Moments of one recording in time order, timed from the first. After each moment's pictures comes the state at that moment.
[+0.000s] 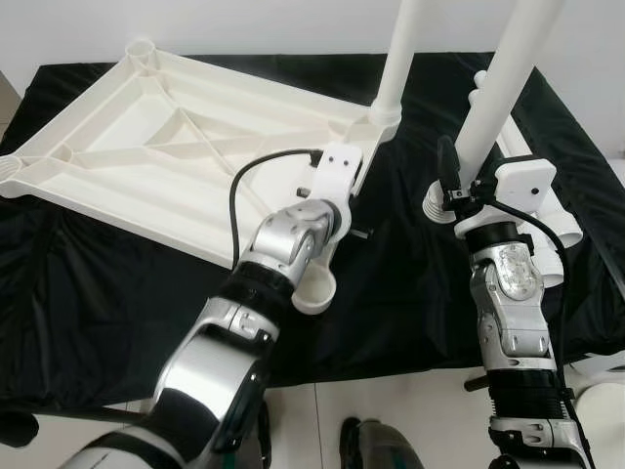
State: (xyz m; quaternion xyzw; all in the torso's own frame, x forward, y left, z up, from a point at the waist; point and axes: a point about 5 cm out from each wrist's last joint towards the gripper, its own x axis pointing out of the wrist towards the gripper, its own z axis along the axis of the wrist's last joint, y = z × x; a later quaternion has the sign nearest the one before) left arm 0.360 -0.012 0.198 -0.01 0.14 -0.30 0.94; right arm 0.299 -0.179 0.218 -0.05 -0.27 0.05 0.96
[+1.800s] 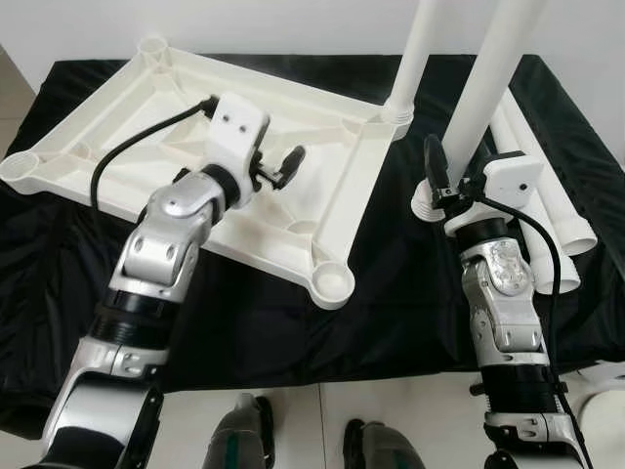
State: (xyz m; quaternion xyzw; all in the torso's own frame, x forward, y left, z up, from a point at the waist) left arm 0.341 0.114 0.232 0.12 -0.06 -0.28 0.95; right arm 0.304 -0.169 0.220 -0.04 -0.27 0.08 0.96
